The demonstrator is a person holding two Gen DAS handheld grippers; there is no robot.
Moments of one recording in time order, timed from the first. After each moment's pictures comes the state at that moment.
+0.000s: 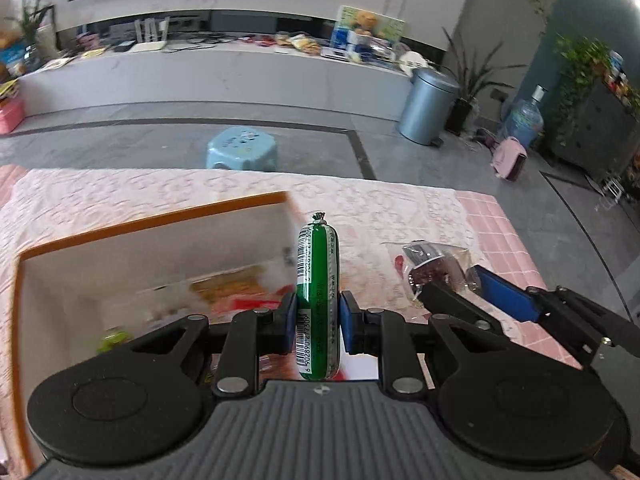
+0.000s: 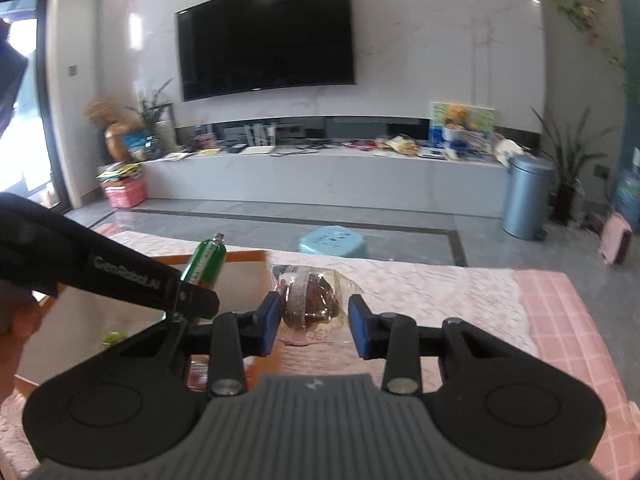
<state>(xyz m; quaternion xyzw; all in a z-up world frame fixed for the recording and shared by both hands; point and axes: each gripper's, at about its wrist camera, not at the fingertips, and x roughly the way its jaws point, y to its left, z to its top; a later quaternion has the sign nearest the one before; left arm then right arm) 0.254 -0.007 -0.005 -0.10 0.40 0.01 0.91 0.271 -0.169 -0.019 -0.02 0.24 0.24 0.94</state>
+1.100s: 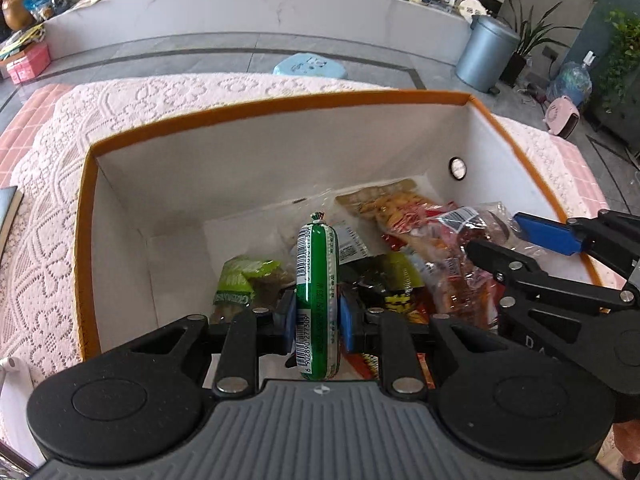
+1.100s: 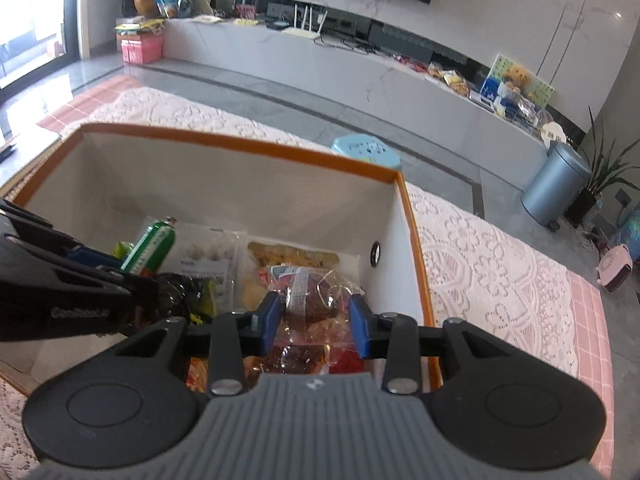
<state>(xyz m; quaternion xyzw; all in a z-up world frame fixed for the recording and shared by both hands) 0.236 0.106 -0.086 -0.10 0.49 0.04 0.86 0.291 -0.017 -0.069 -0.20 0.37 0.24 0.88</state>
